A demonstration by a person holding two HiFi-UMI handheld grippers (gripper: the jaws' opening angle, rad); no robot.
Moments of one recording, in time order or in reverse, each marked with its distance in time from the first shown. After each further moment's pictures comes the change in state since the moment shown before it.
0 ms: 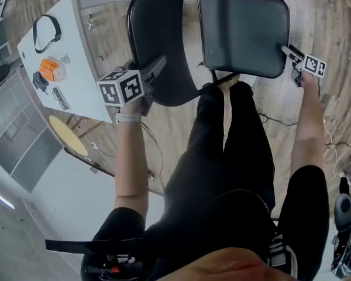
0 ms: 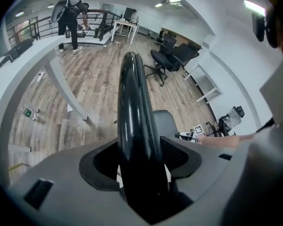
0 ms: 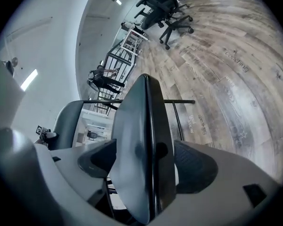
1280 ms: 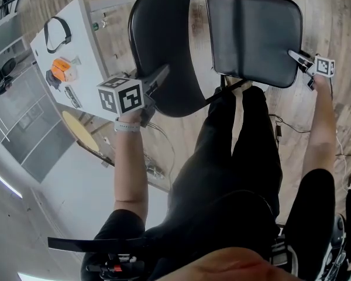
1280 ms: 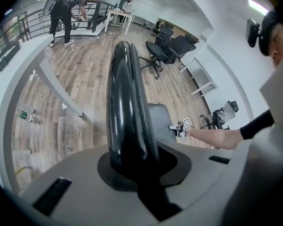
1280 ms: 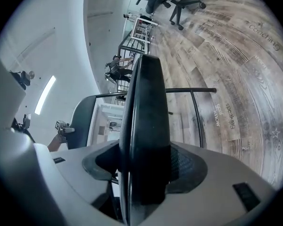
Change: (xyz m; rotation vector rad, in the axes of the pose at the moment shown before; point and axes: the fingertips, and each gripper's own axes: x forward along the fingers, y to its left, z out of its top) left arm -0.013 -0.026 0.007 0.039 0.109 -0.052; right arm 0.031 0.020 -0.012 0.075 0.144 0.247
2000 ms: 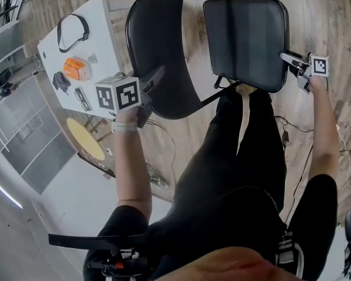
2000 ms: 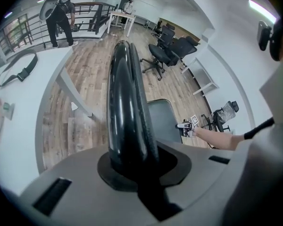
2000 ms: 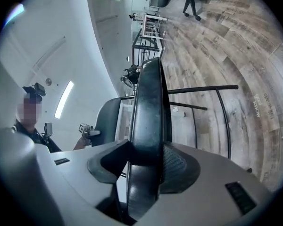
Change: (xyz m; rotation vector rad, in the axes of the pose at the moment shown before) left arm -0.077 0.046 0.001 -0.007 0.018 0.018; right arm 0.044 0.183 -0.010 -0.026 0.005 0.354
